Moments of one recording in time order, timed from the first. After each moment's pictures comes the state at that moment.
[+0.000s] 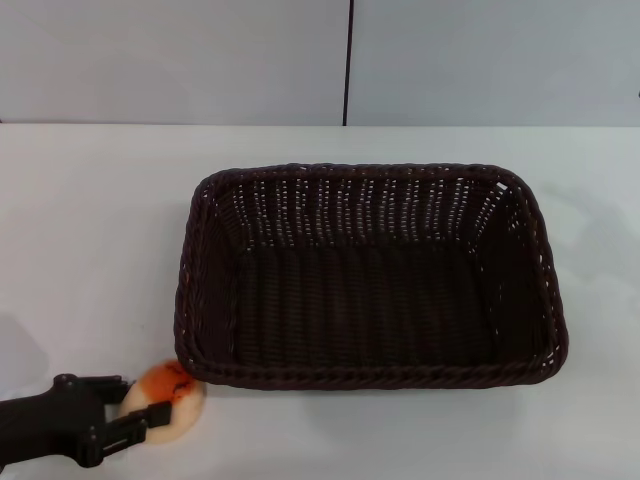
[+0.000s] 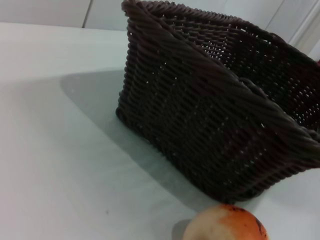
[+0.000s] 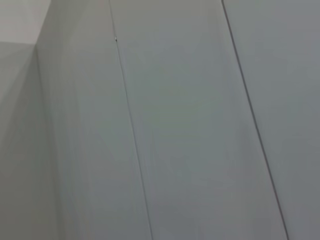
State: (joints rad) left arm -0.18 -2.06 0.70 0.65 2.12 1.60 -1.34; right arm 0.12 2.08 -0.90 -1.01 -1.21 -1.71 1.45
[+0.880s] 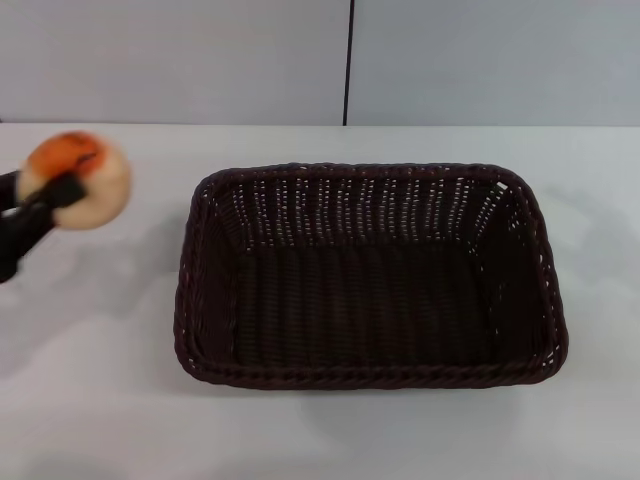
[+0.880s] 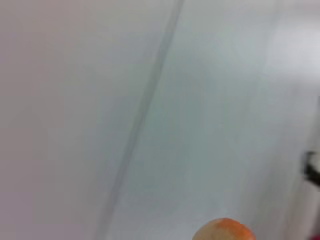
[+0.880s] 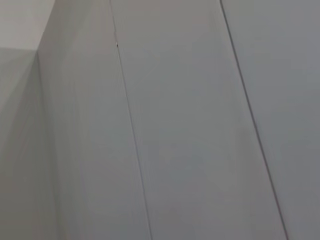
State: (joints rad) left arm -0.31 -2.05 0.18 0.66 1.96 1.97 -1.28; right arm 0.12 2.08 -0.89 -0.98 -1.20 -1.73 1.43
